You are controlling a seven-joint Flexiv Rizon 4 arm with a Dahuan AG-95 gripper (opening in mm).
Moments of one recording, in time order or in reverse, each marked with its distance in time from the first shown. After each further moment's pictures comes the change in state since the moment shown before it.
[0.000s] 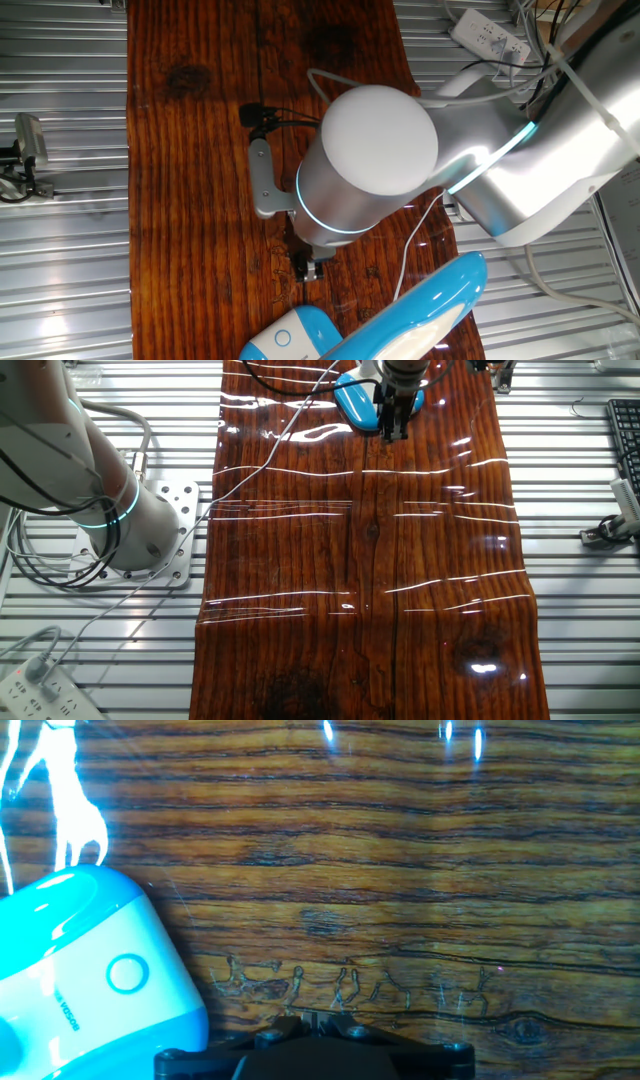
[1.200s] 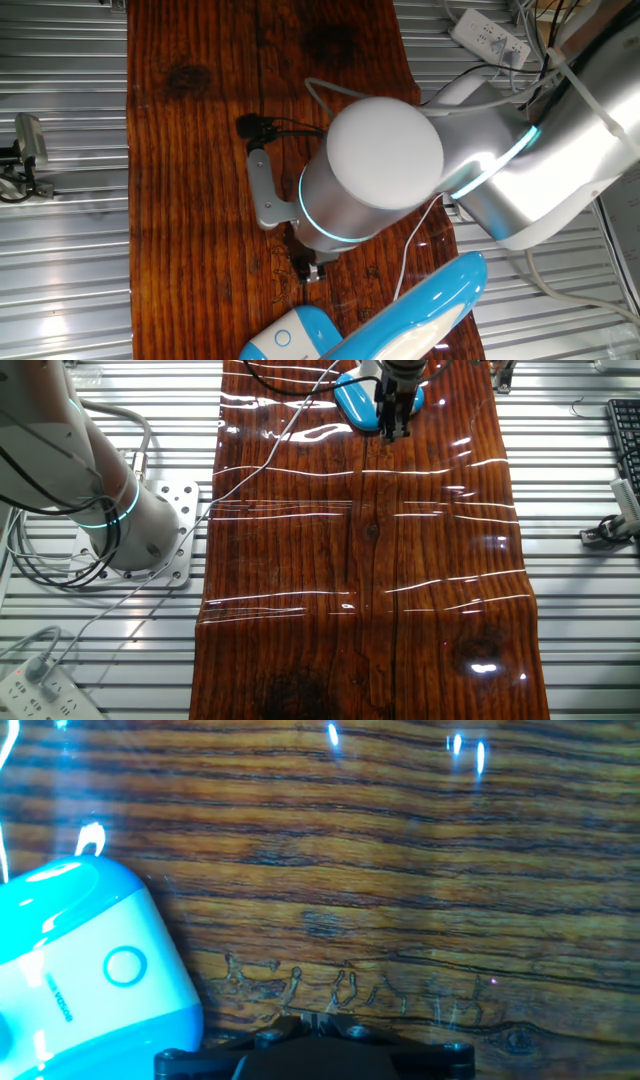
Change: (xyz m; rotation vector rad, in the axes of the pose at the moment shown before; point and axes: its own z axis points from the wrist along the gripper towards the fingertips) arm -0.001 0.000 0.000 0.011 -0.011 -0.109
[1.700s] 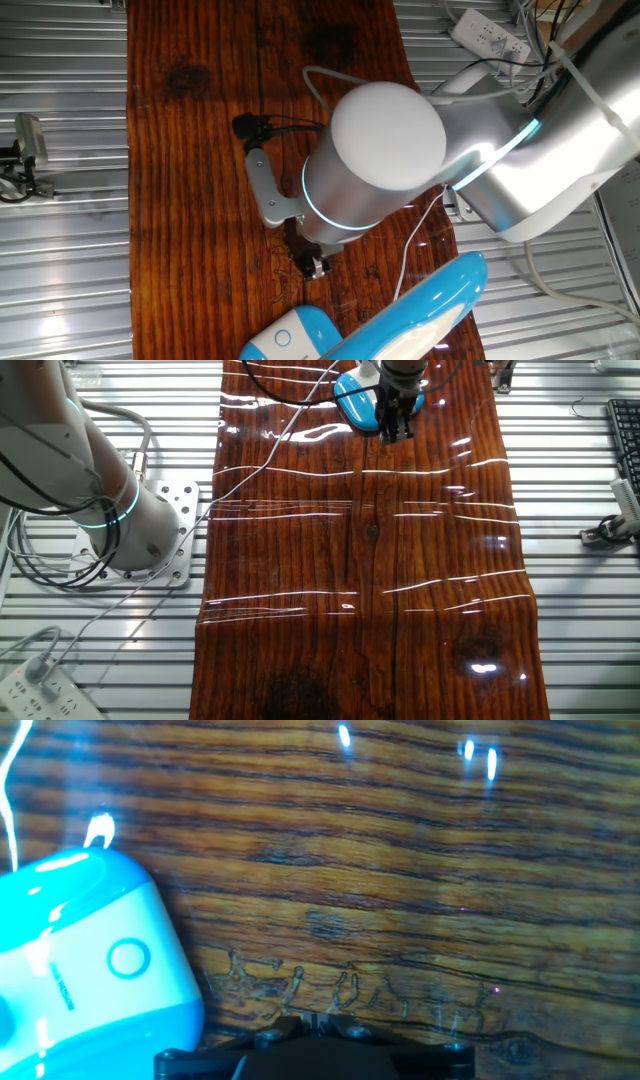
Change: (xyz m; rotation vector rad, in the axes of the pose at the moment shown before) arm 0.000 0.000 0.000 -0.033 -0.001 -0.111
